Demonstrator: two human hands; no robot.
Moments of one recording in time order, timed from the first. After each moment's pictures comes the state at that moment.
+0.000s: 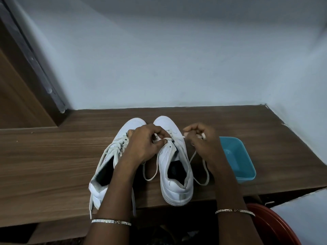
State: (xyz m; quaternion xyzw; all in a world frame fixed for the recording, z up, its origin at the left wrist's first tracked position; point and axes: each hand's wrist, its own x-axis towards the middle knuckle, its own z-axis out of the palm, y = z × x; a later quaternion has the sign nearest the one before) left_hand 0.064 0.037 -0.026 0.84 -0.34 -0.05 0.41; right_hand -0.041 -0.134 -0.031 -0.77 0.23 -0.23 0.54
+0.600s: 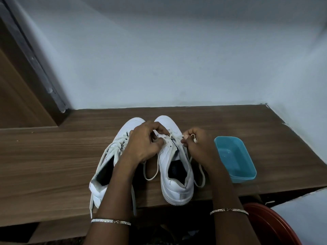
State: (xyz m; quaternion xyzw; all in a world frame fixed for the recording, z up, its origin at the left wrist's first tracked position) left_hand 0.064 0.039 -0.025 0.83 -0.33 -0.06 0.46; right_hand -0.031 -0.130 -0.046 -0.83 0.27 -0.17 0.46
